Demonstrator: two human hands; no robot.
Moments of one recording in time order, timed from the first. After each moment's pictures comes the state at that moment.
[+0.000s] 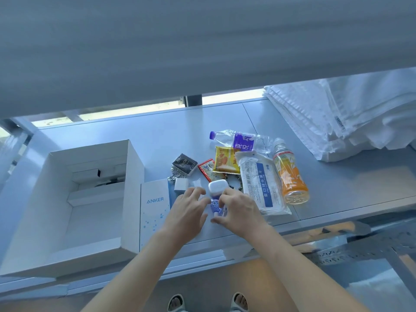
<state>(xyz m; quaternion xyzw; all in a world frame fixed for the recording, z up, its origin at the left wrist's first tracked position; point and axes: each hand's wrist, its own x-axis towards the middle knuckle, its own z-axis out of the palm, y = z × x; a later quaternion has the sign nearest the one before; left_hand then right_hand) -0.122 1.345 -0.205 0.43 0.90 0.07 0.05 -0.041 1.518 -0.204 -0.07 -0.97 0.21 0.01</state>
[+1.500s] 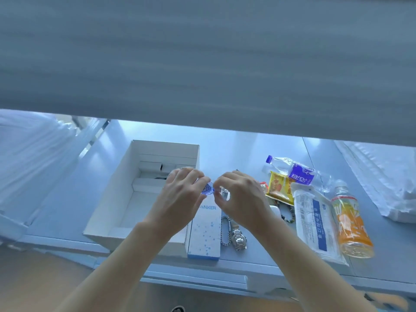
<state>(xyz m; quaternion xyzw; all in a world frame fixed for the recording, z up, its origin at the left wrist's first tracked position) -0.162 1.209 -0.114 0.34 0.91 0.15 -0.18 -0.128 1.403 -0.098 0.14 -0.95 0.22 0.18</state>
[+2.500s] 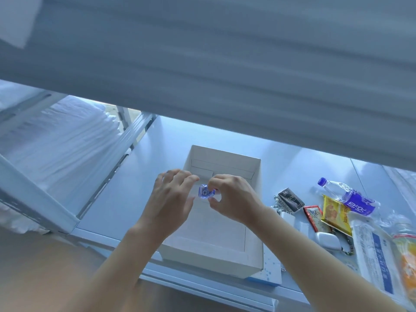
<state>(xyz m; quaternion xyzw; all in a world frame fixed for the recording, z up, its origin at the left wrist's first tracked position) -0.200 1.039 -0.128 0.20 0.95 0.16 -0.15 -0.221 1.245 -0.116 0.25 -0.95 0.19 0.07</state>
